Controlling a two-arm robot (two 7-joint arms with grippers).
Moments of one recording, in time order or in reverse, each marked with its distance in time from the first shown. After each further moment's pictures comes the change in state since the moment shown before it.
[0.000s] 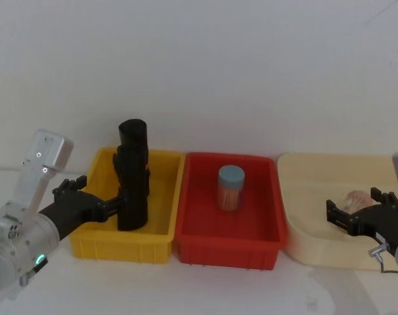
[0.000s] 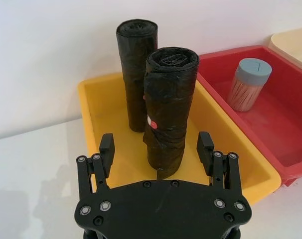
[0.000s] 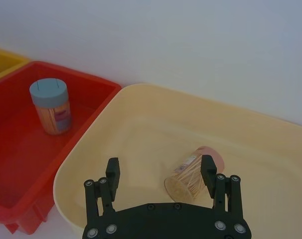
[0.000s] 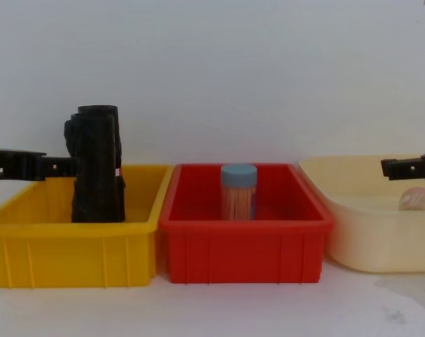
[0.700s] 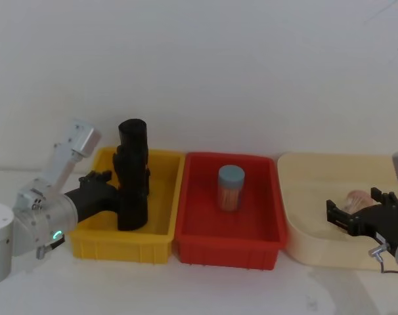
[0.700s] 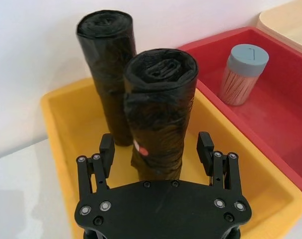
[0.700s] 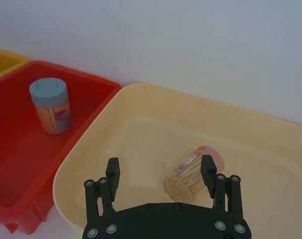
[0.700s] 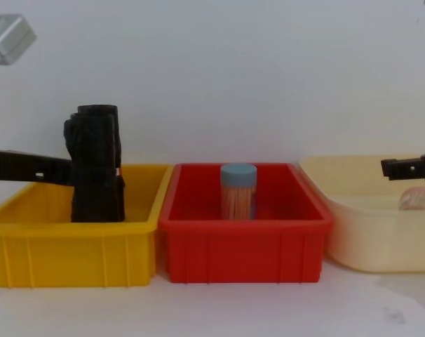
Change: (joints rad) left arm -0.218 0.006 0.104 0.246 0.029 0.003 -0.188; right arm 0.000 0.000 0.000 0.000 0.000 0.000 0.000
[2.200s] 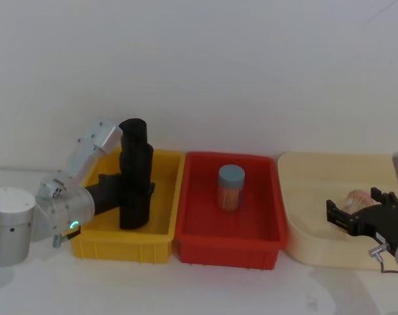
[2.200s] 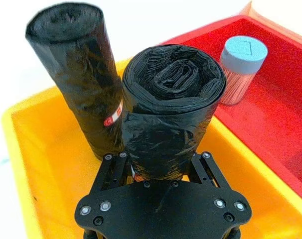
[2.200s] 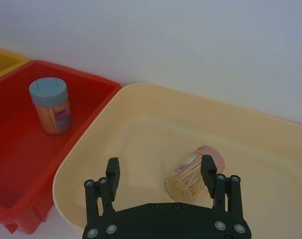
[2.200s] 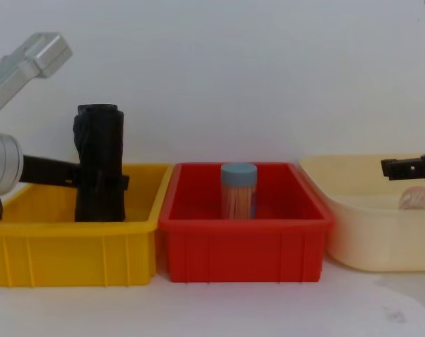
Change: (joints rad) left arm -0.134 -0.041 0.079 0.175 0.035 -0.019 -0.093; right arm 0.000 0.000 0.000 0.000 0.000 0.000 0.000
